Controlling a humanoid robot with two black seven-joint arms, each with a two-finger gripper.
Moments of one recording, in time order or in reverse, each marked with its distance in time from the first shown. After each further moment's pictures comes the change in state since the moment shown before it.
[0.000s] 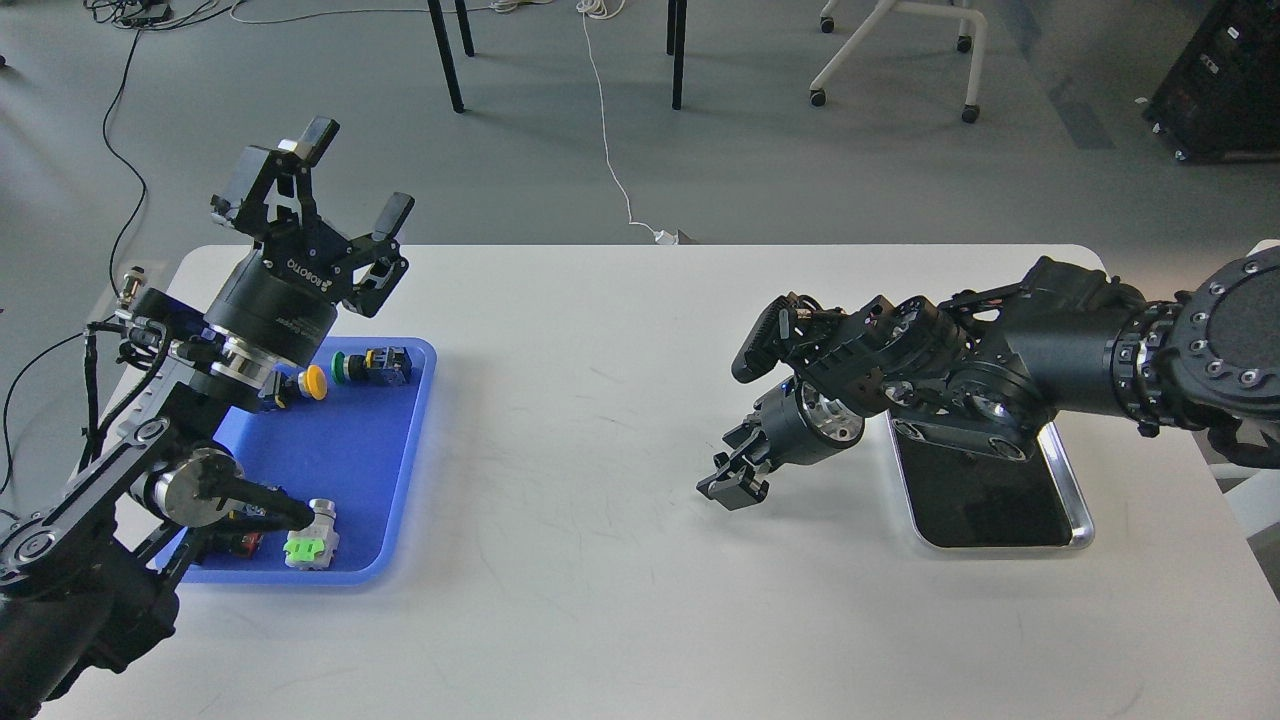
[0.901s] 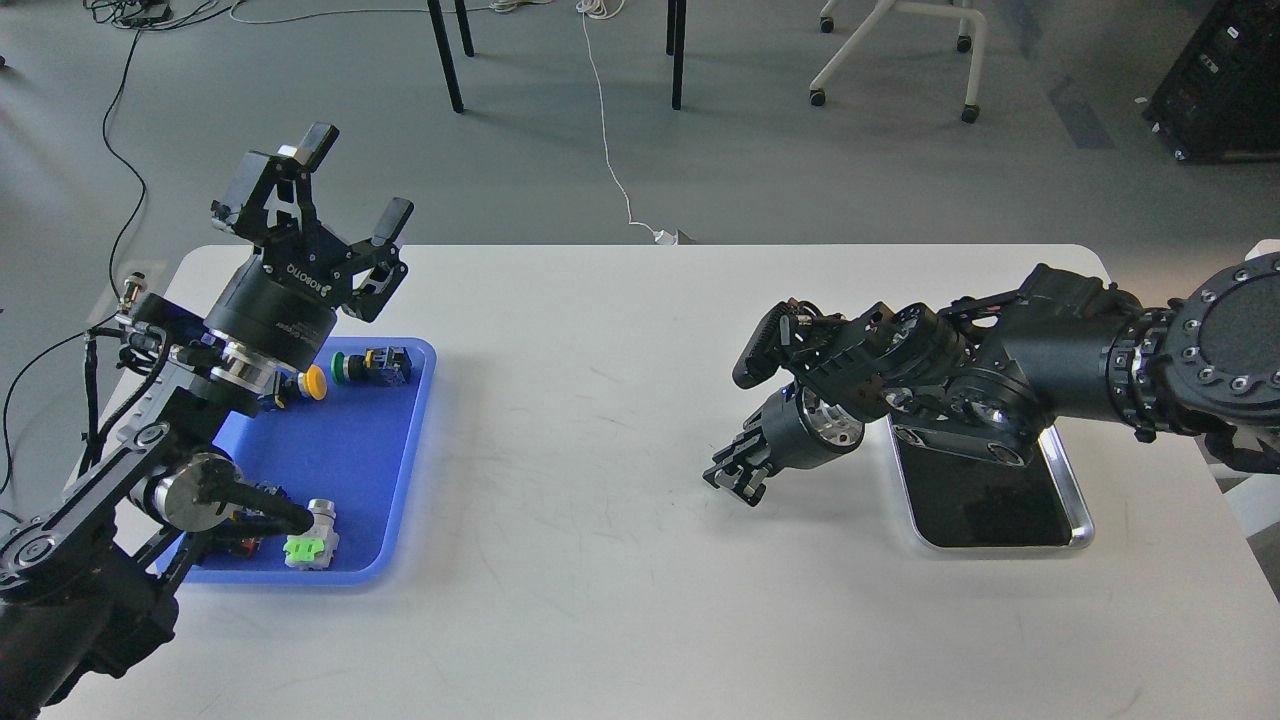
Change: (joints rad) left arm 0.005 0.000 -0.002 0.000 0.000 0.000 0.000; right arm -0.002 0.003 -0.010 -0.002 0.000 -0.005 0.000
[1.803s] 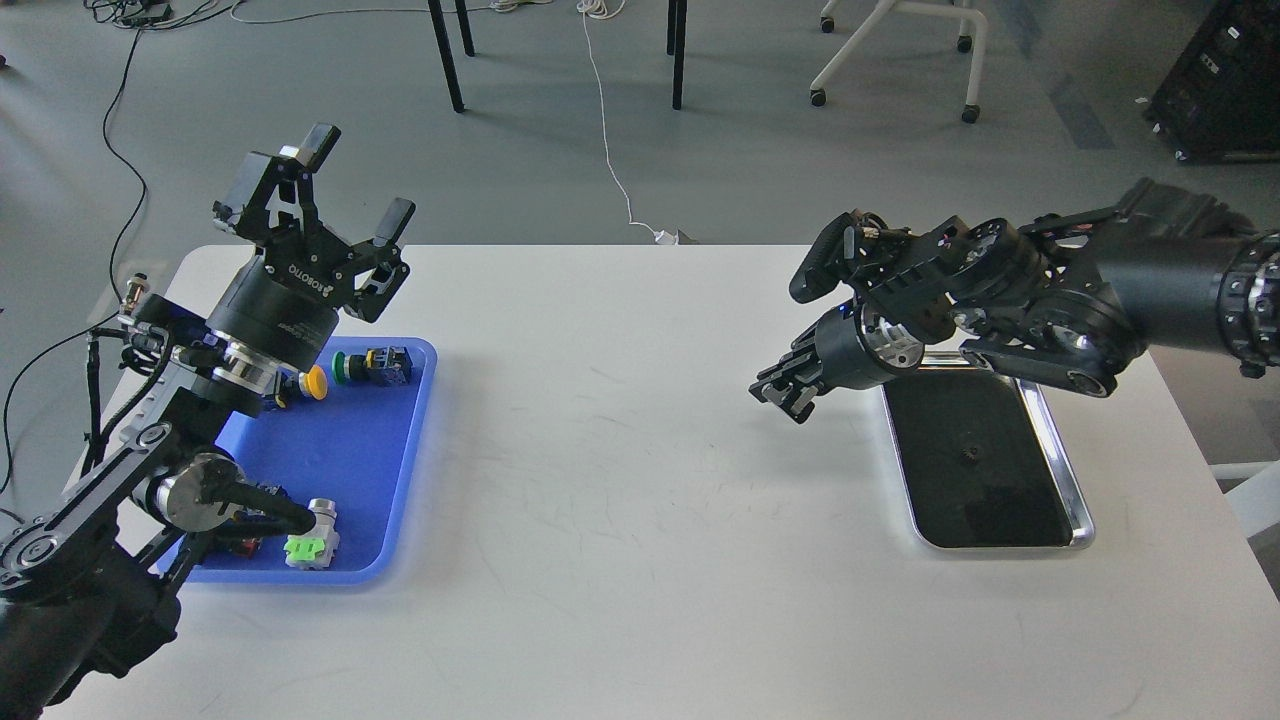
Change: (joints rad) left arm 0.000 -0.004 0.000 -0.001 0.001 0.000 0.000; right arm 0.163 -0.222 -0.011 0.083 -0.013 -0.001 0.000
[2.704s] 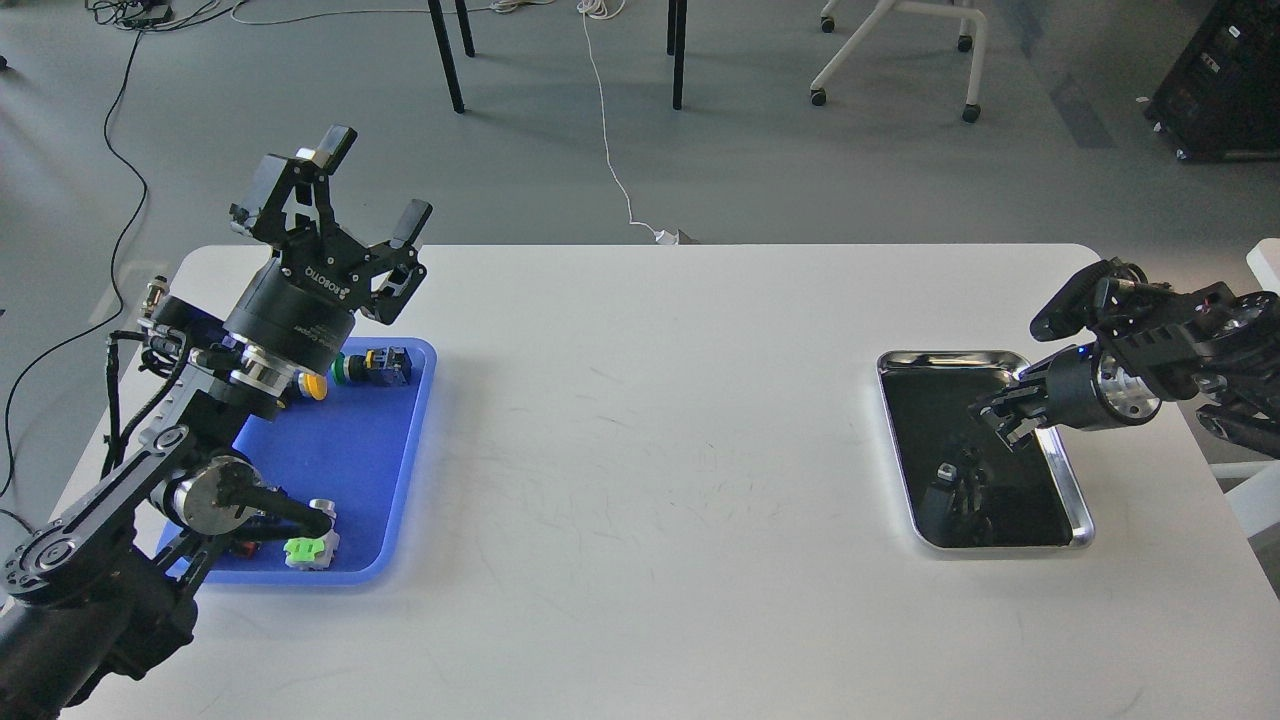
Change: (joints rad) left arm 0.003 -0.028 0.005 -0.010 0.004 0.000 0.000; right arm -0.247 -0.273 0.014 -0.125 -0.144 -0.101 0.000
